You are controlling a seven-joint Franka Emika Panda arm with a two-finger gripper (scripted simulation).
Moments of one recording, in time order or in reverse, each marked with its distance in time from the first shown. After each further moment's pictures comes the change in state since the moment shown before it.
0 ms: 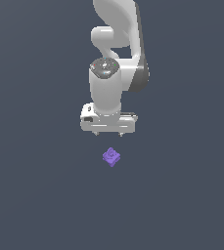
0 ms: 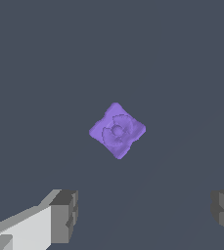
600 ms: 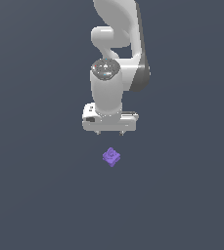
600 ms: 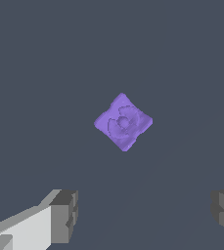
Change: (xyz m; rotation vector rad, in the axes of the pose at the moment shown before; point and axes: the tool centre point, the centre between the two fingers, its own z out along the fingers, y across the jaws) arm -0.009 -0.006 0.003 0.014 -0.030 -0.021
